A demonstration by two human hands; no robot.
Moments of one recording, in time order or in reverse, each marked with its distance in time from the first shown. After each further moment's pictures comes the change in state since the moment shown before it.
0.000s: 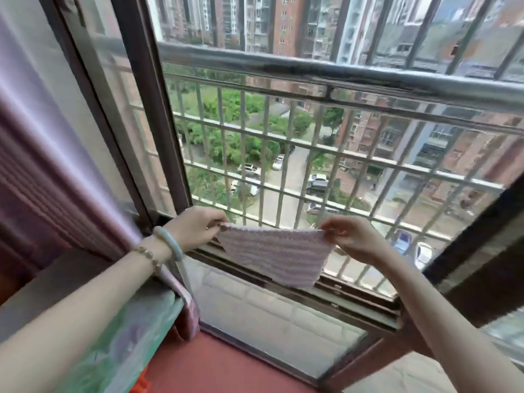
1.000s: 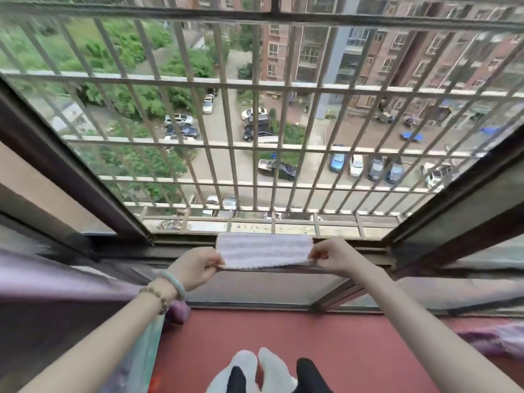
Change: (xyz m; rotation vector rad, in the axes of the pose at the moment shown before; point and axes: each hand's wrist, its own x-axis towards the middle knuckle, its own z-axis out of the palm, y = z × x) left_hand 0.042 -0.097 0.153 -0.230 -0.413 0.169; right_hand -0.012 0.086 0.118 -0.039 -0.178 0.561
